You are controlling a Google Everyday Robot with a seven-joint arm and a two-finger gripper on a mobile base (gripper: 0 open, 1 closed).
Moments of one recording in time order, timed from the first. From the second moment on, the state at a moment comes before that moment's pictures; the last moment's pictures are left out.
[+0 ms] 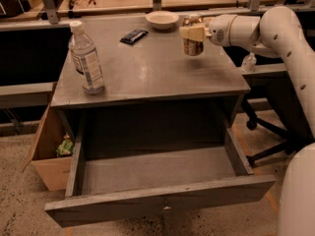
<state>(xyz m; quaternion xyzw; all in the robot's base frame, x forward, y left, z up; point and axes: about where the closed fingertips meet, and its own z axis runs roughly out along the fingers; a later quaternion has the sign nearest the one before) 0.808 -0.119 0.943 -0.34 0.69 0.27 0.58</state>
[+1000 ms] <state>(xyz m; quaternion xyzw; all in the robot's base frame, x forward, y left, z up) 0.723 -0.090 1.005 -0.32 0.64 0.35 0.60</state>
